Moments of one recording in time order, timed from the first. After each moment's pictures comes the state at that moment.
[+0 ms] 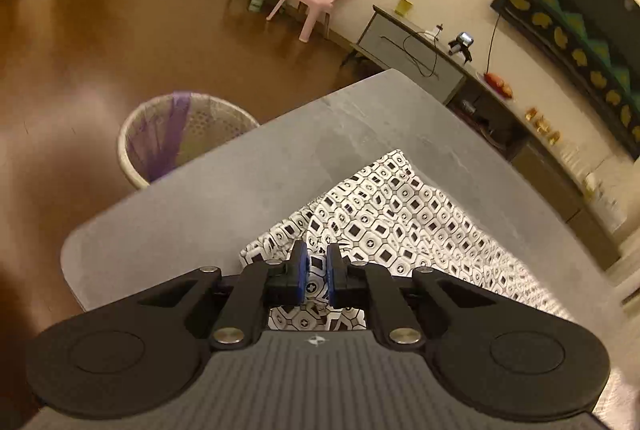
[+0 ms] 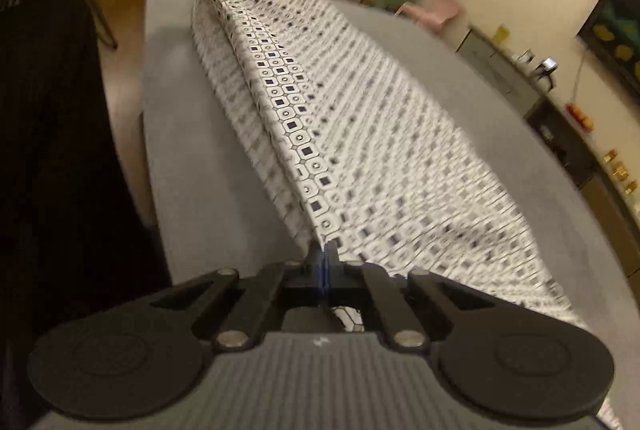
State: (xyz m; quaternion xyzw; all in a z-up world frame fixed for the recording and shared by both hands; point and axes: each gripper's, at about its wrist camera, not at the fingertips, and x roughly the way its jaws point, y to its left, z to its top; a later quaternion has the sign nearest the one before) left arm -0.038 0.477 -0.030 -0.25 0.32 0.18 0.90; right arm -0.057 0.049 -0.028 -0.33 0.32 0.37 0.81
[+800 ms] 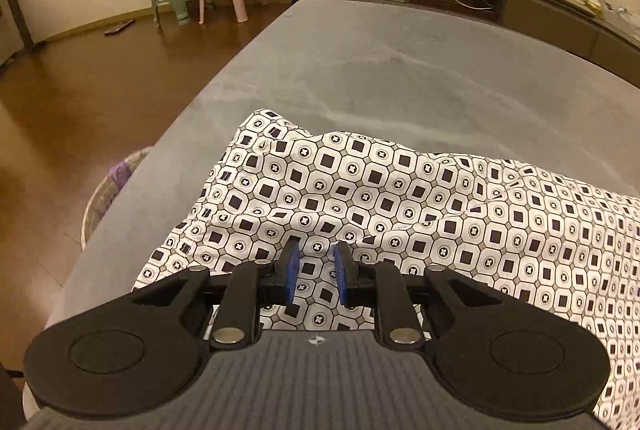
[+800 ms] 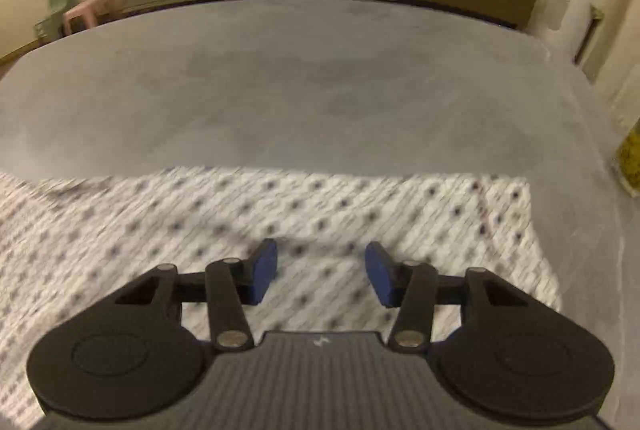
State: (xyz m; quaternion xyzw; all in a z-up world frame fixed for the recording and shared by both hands) left arm 0.118 0.378 -0.036 -0.01 0.43 0.13 0.89; right arm 0.169 -0.283 -0.019 0.01 0.46 -0.01 0.89
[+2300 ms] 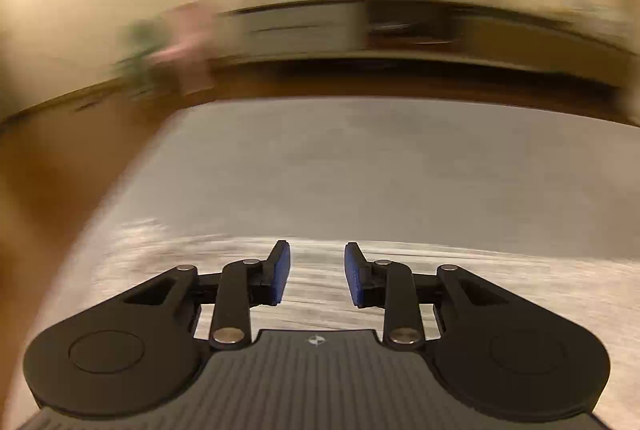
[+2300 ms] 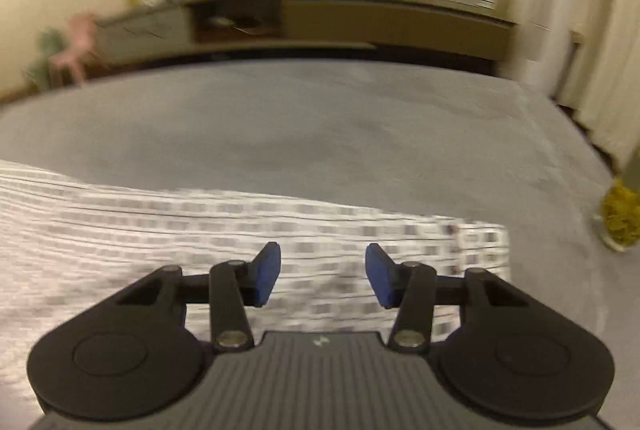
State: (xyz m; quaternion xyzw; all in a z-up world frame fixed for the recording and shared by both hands) left arm 0.252 0.178 0.003 0.05 0.37 0.01 0.93; right arm 0.182 -0.295 -0.003 0.03 0.39 0.04 0.92
